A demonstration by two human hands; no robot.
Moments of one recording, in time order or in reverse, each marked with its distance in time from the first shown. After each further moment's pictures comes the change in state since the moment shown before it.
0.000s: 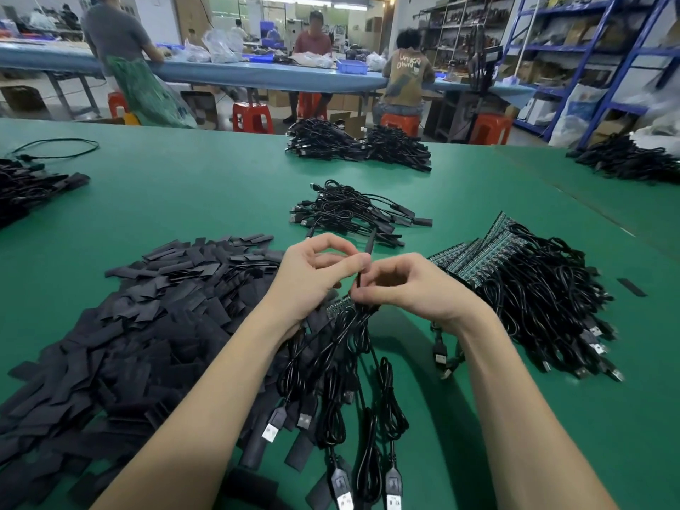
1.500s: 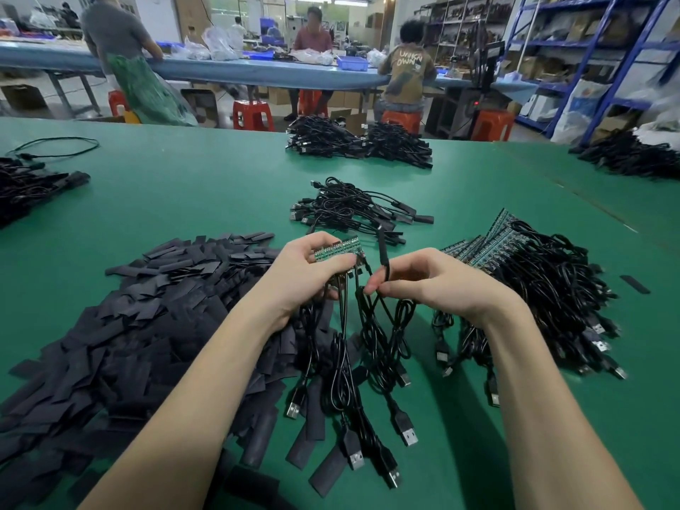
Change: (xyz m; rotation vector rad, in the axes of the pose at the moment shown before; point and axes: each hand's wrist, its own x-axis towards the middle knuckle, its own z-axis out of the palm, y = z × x) left_hand 0.006 0.002 -0.012 0.128 -0.007 -0.107; right_hand -0.013 -0.017 -0.019 -0.289 -0.044 0.033
